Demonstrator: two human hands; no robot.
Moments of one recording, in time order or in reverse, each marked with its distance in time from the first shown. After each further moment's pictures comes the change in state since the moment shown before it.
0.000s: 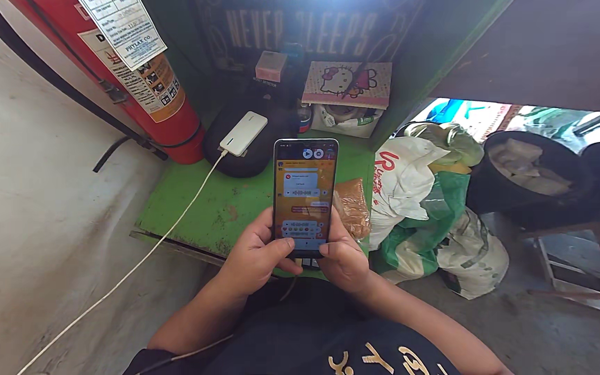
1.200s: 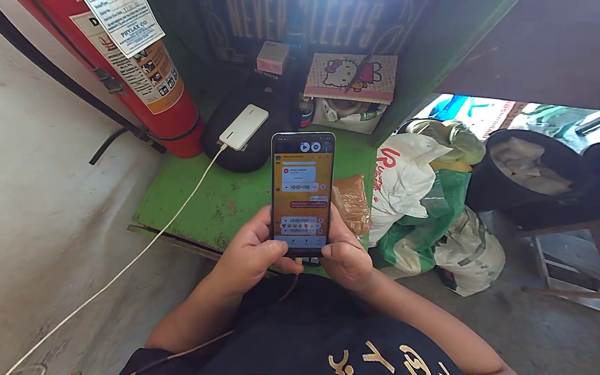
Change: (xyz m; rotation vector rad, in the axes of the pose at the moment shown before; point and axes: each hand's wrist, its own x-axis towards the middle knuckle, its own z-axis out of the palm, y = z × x) left_hand -0.005 0.001 -0.004 -0.076 -0.059 -0.012; right_hand -0.001 -0.005 -0.002 -0.032 -0.052 0.037
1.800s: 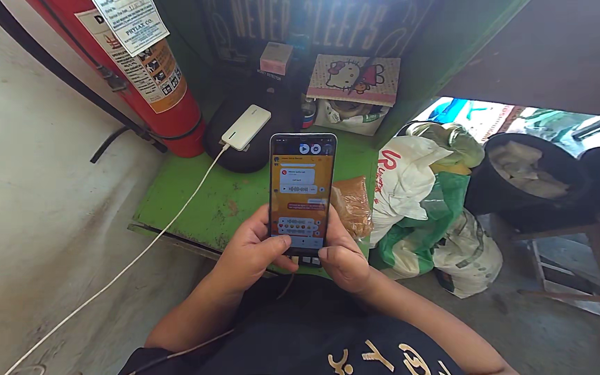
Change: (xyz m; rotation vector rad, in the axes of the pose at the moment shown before) left_hand 0.000 0.001 -0.004 0.062 0.080 0.012; right_hand 0.005 0.003 0.001 -0.128 -0.030 -0.017
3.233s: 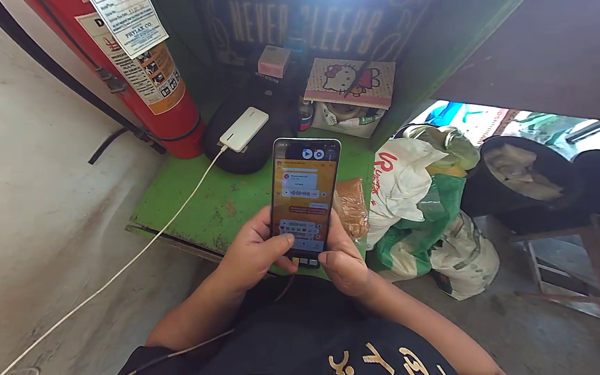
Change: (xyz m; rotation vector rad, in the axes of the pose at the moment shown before) left_hand 0.004 -0.007 0.005 -0.031 0.006 -0.001; right_hand -0.006 -0.003 -0.001 -0.065 0.005 -0.035
